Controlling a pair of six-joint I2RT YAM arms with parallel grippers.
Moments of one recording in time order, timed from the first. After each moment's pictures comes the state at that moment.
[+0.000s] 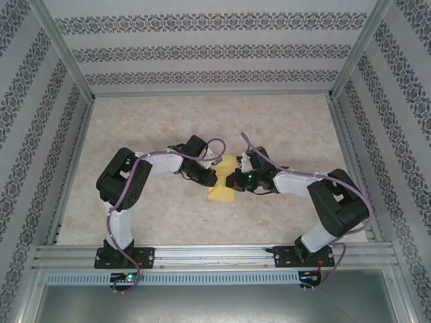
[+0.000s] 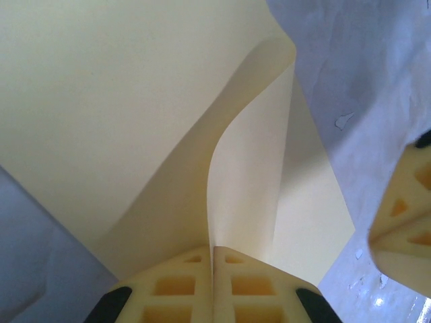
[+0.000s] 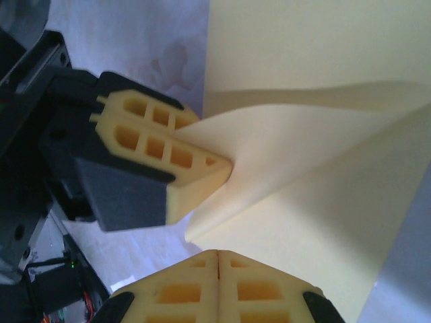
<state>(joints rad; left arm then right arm) -0.54 1.96 1.15 -0.39 0.59 -0.09 0.50 1.59 0.66 0.03 -0.62 0.77</state>
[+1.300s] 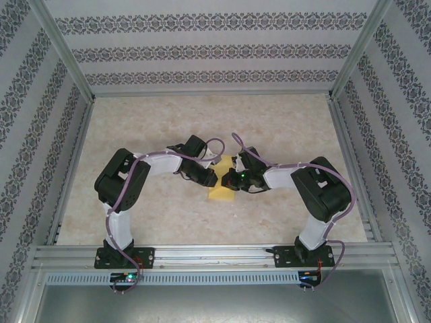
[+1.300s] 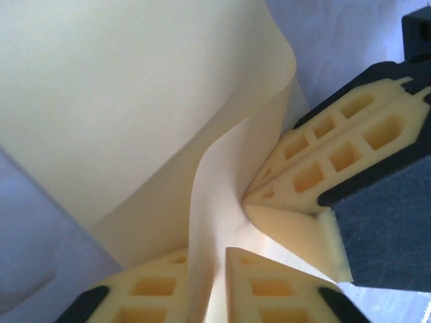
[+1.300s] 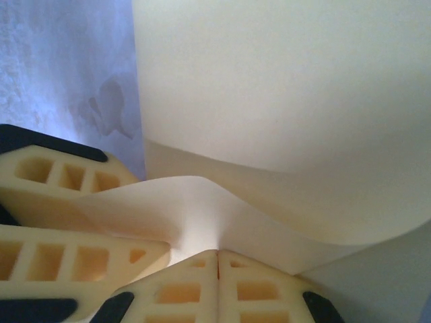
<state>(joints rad) -0.54 1.92 1.13 -0.39 0.56 -0.11 0.53 1.76 0.74 0.07 -0.55 0.81</state>
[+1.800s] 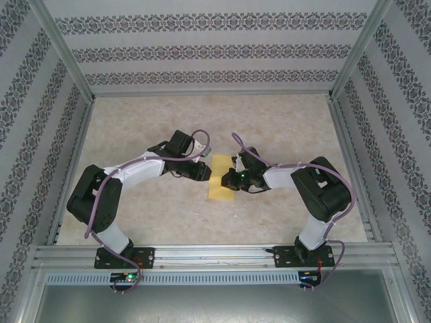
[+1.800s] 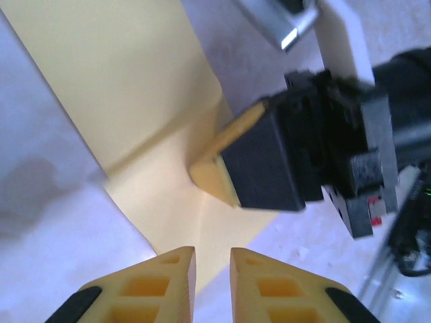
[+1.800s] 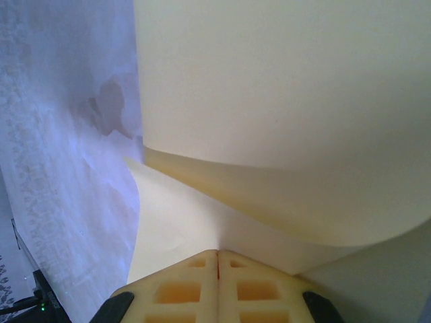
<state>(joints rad) -0.50 1.65 1.00 -0.39 0.60 -0.25 0.54 1.76 0.73 0.07 -0.55 0.81</state>
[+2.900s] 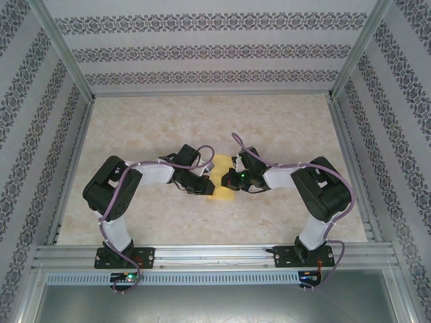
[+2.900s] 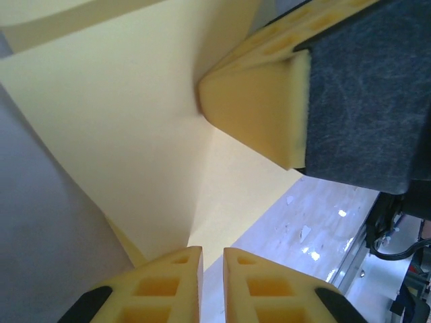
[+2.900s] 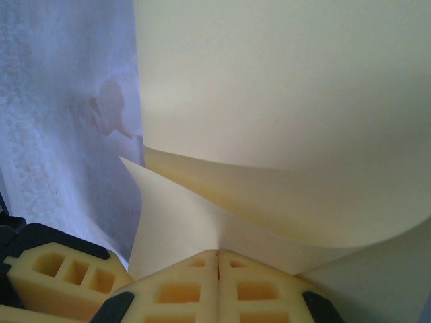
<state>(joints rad) -0.55 1.81 0.93 -0.27 0.71 -0.40 0.54 1.76 0.73 0.07 -0.55 0.80</state>
